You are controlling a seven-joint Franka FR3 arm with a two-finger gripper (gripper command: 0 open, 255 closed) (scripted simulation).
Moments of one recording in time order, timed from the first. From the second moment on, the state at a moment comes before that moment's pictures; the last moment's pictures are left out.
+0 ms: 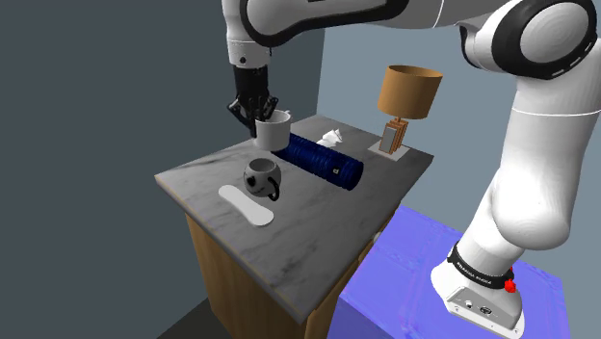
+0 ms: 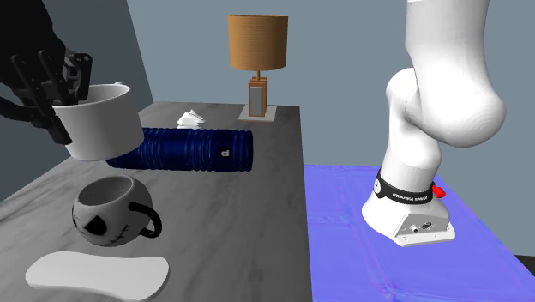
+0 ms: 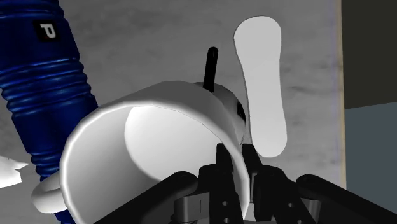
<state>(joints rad) 0.08 0.25 0.35 -1.51 -0.12 1.72 0.66</state>
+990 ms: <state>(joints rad) 0.07 0.30 0.34 -1.65 -0.14 1.89 0.67</state>
